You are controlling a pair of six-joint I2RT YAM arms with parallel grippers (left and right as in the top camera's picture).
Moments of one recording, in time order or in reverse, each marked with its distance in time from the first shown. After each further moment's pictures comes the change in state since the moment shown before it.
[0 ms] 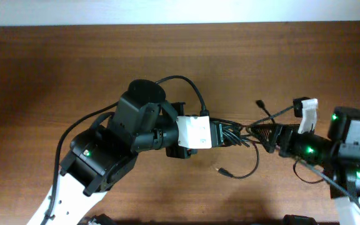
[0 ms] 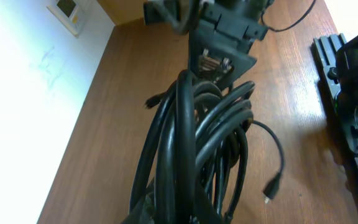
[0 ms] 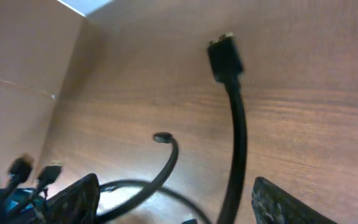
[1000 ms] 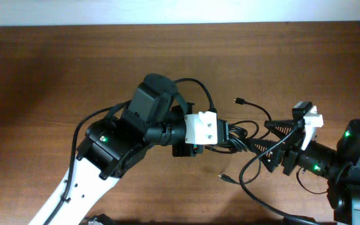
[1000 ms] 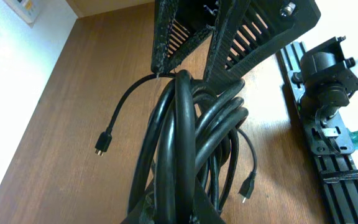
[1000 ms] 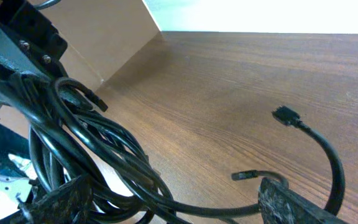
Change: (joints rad) left arm 0.000 0.077 0.000 -0.026 0.106 -0.023; right arm 0.000 -0.143 0.005 0.081 -0.238 -0.225
